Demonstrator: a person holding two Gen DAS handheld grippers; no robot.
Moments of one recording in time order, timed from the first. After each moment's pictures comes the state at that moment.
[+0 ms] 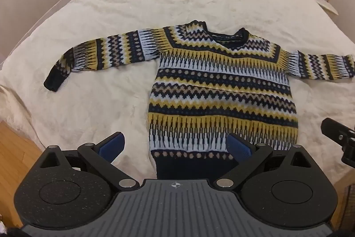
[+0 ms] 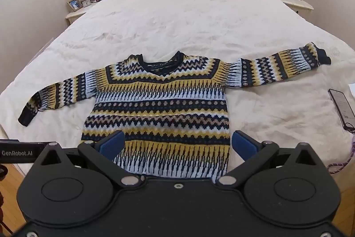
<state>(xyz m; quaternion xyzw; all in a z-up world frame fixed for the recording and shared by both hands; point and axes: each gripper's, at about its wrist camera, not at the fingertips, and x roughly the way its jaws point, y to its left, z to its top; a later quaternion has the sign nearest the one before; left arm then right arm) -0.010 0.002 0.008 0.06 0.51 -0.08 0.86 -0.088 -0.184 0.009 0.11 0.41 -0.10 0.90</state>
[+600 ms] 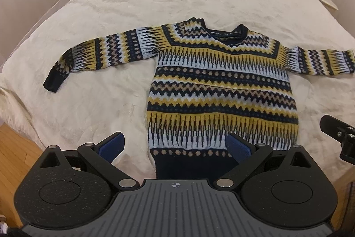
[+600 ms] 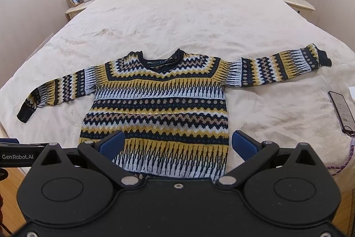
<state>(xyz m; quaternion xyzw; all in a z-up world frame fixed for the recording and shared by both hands) -0.013 -0.003 0.004 0.07 0.51 -0.08 0.85 -0.083 -0.186 0.010 0.10 0.42 -0.10 0.89</state>
